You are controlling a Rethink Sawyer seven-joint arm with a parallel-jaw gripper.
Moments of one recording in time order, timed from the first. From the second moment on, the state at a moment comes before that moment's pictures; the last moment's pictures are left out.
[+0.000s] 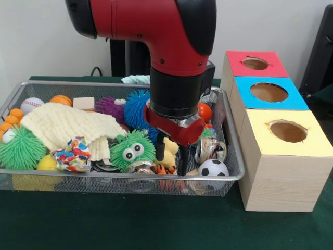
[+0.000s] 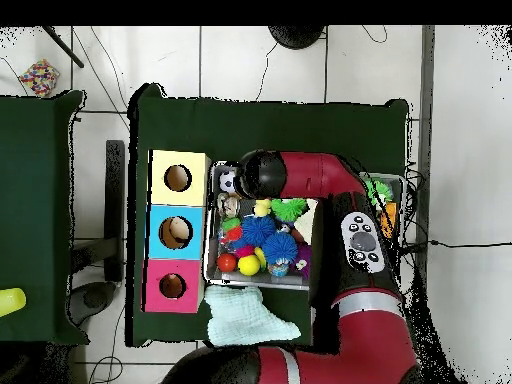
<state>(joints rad) -0.30 -0.42 0.14 1.29 -0.27 0.63 2.54</state>
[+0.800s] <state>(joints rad) -0.33 -0.42 0.17 1.32 -0.27 0.60 2.54</state>
